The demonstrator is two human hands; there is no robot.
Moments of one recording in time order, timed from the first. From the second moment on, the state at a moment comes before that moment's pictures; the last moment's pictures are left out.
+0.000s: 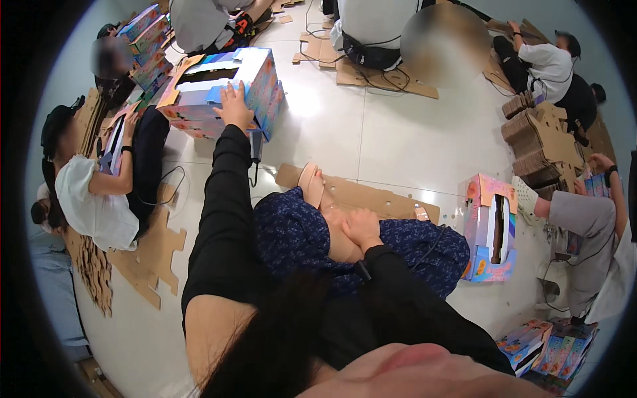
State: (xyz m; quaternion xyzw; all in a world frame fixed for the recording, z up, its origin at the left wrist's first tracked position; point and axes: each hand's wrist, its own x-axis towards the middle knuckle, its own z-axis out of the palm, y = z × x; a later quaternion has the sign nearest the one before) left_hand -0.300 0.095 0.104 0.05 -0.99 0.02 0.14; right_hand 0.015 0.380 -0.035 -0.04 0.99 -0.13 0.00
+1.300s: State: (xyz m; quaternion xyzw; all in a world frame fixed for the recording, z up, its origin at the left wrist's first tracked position) left_hand -0.145 0.250 0.012 -0.55 -0.81 -0.16 0.09; right_hand 0.019 0.379 -0.044 -0.03 0.99 -0.15 -0.07
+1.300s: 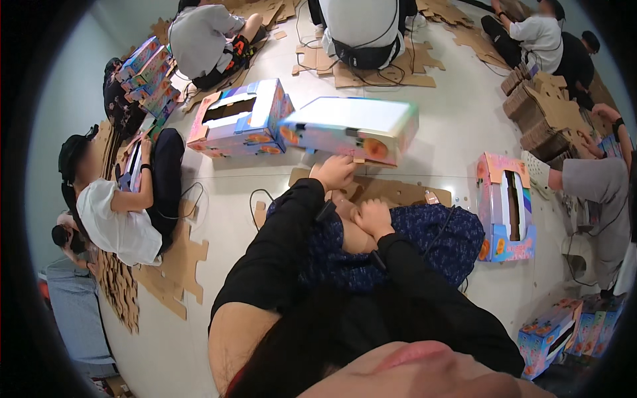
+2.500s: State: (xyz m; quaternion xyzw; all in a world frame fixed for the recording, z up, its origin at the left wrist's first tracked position) left_hand -0.209 0.244 -0.033 -0.05 -0.72 -0.63 -0.28; right_hand 0.019 0.380 -0.048 -0.03 0.99 -0.13 -0.07
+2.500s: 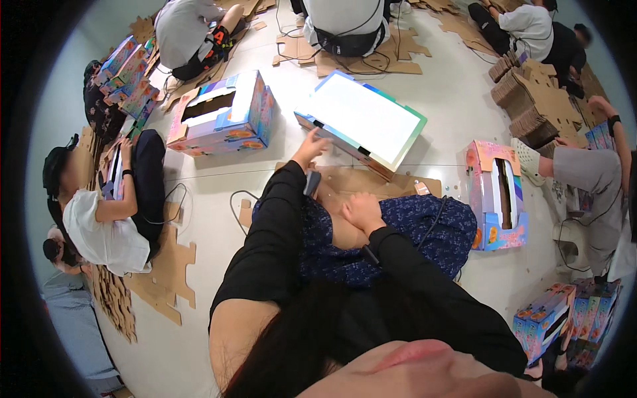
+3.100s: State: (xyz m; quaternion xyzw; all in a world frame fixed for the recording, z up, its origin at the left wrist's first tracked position) left_hand -0.238 0.267 -0.057 -0.05 -0.73 -0.63 -0.25; right_hand 0.018 0.378 -0.039 -0.03 0.99 -0.11 -0.02
